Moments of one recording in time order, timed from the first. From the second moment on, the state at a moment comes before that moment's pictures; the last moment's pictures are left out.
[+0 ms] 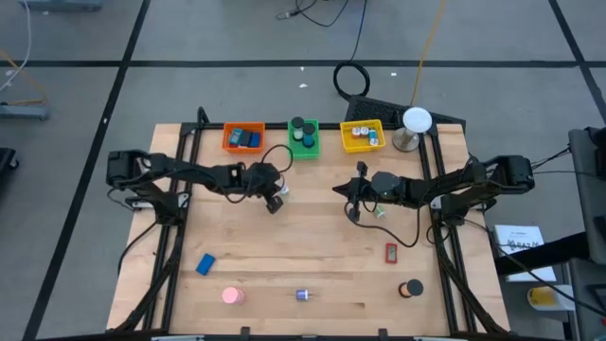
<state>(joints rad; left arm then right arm) 0.20 1.56 0.69 0.00 -0.11 -0.32 -0.10 1.39 0.41 0.65 0.13 -0.09</state>
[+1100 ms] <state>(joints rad) 0.12 1.59 0.74 -0.06 -0.12 -0.32 -0.10 1.39 0.41 0.65 0.13 -0.09</state>
